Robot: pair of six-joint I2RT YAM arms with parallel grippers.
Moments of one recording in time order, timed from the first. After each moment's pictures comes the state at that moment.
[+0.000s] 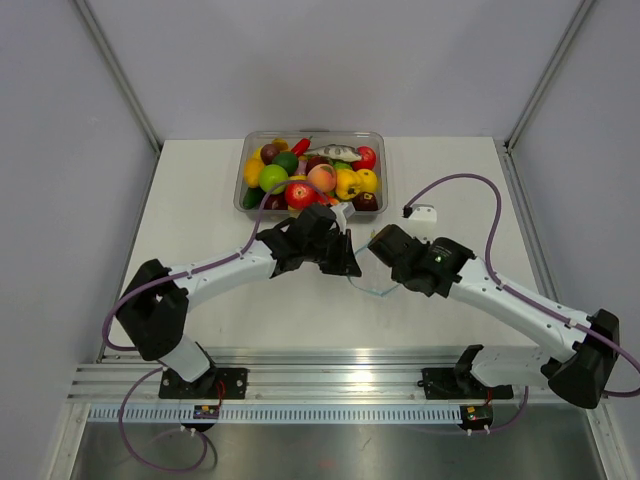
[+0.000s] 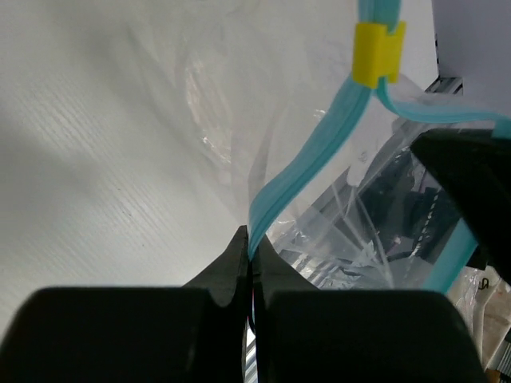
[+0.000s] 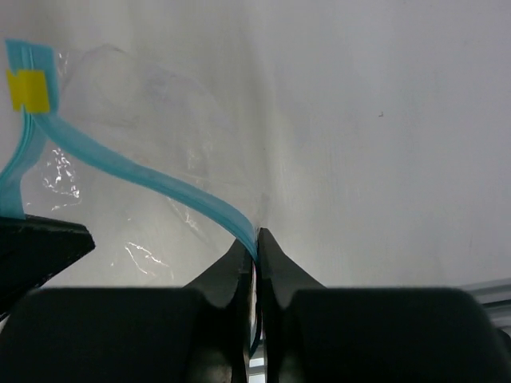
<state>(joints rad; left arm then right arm) -0.84 1.57 1.10 -0.24 0.31 -0.70 0.89 1.23 1.11 -1.01 0.63 0.88</state>
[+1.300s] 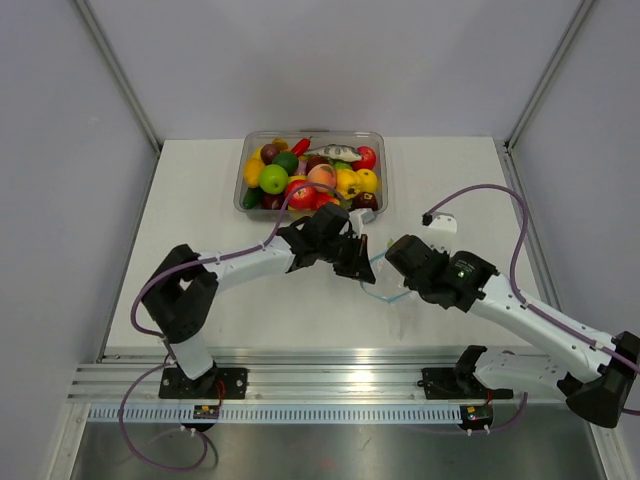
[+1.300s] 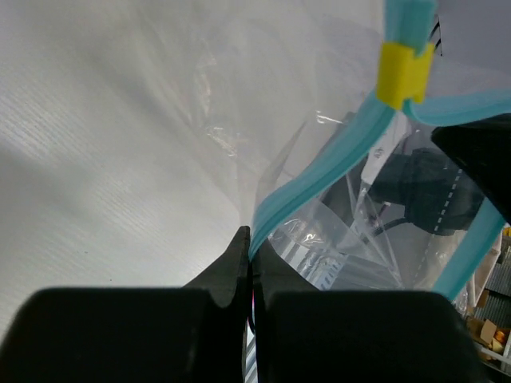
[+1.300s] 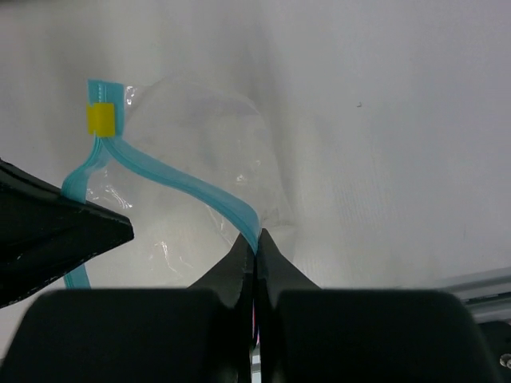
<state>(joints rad) -0.85 1.71 1.15 -0.17 0.50 -0.63 0.89 1.07 1.02 -1.02 0.65 0.93</state>
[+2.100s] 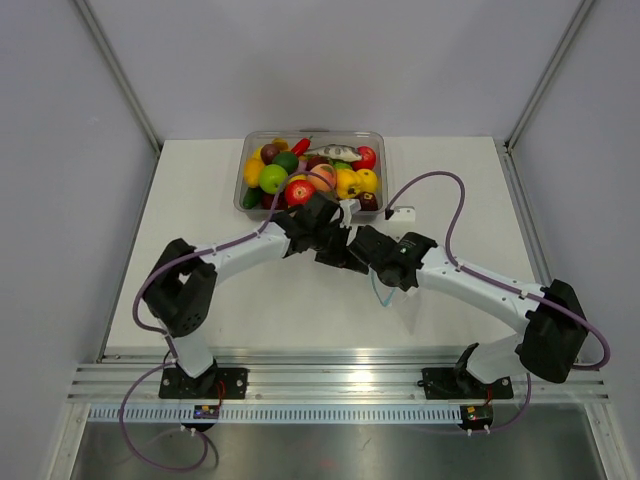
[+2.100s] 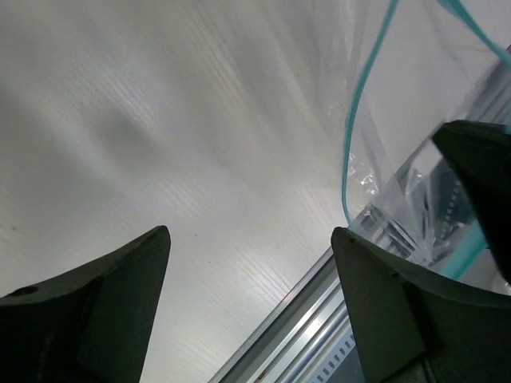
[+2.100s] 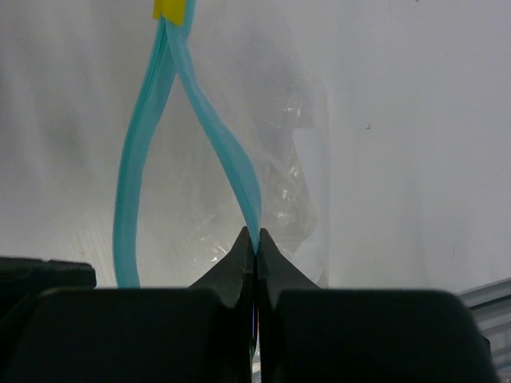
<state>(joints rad) -0.76 1.78 1.25 -0.35 0.41 -0.48 0.89 1.41 1.11 -0.99 0.73 0.88</state>
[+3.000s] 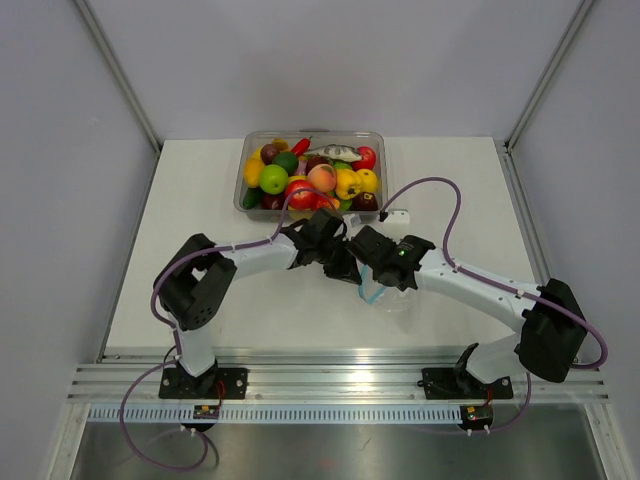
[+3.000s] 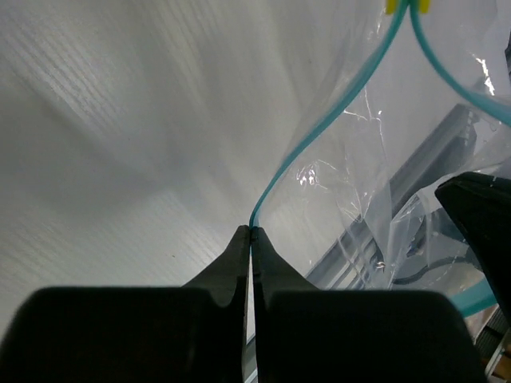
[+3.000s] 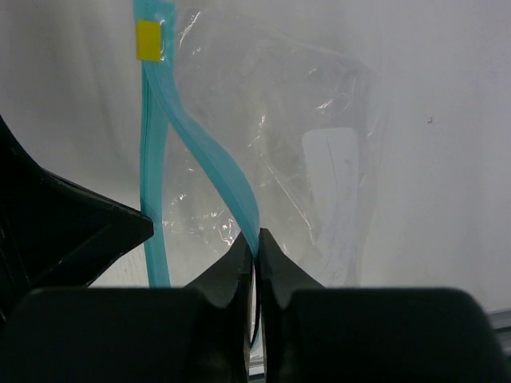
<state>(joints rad) -0.78 1.83 1.14 -0.18 0.45 -0.63 0.88 1.42 1.07 -0.86 0.62 0.86</state>
